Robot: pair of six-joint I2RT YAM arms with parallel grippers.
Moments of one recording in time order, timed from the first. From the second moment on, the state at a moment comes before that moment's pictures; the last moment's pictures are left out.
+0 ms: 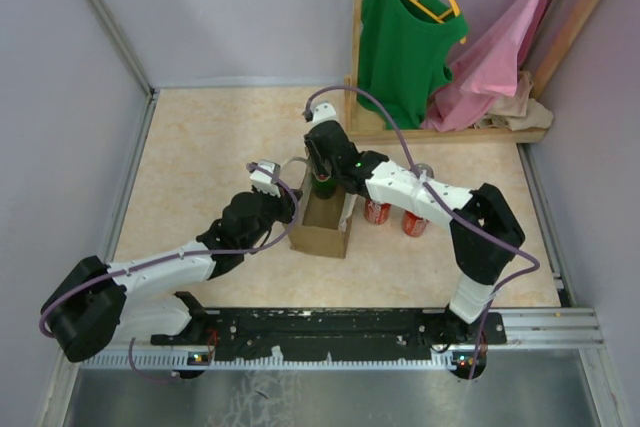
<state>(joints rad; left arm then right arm) -0.81 1.17 0.44 0.55 -0.27 -0.34 0.82 1.72 1.32 -0.18 0.38 0.18</state>
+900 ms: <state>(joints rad) -0.81 1.18 0.45 0.61 -0.49 -0.25 0.82 1.47 1.49 -0.19 0.36 0.02</state>
